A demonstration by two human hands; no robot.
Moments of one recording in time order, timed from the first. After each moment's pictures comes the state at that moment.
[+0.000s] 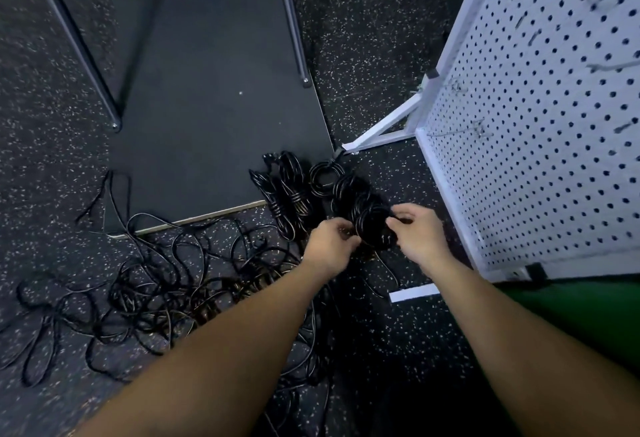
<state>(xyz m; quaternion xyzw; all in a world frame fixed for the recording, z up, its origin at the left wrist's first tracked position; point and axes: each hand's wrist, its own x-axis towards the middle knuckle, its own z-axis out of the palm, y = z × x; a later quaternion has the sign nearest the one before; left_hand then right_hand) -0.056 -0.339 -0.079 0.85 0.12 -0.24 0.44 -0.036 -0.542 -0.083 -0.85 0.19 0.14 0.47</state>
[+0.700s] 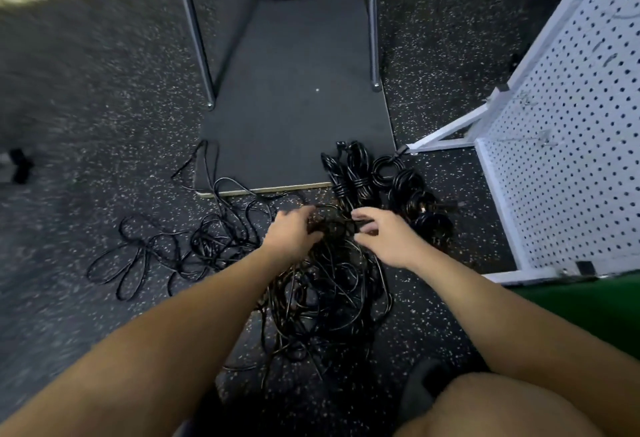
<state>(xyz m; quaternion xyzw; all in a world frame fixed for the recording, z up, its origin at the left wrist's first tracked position) -0.130 -0.164 -0.025 0.95 0.11 -0.19 0.21 -0.091 -0.410 -0.014 -0.86 -0.13 0.30 0.40</state>
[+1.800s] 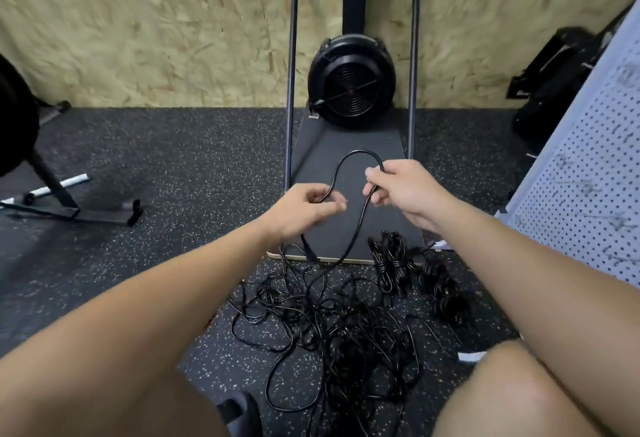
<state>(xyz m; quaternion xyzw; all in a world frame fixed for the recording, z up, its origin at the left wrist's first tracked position) -0.207 -0.066 0.287 0.83 0.01 -0.01 0.56 -0.123 -0.289 0.324 -0.76 -0.14 0.17 0.61</state>
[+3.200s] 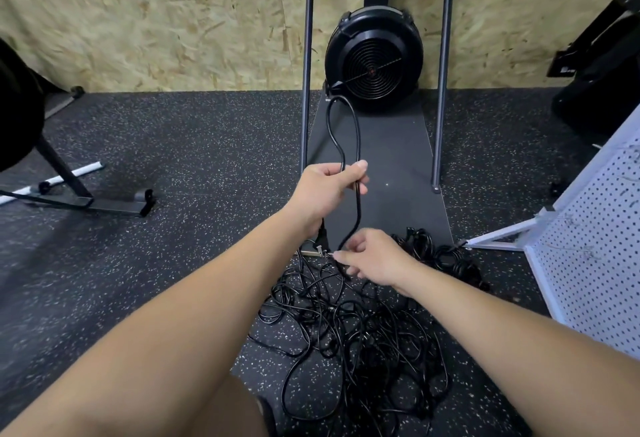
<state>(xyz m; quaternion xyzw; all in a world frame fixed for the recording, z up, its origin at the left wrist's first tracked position) -0.153 -0.060 0.274 0.73 0.14 0.07 0.66 -0.157 -0.219 0.202 -0.84 -0.14 0.29 0.44</state>
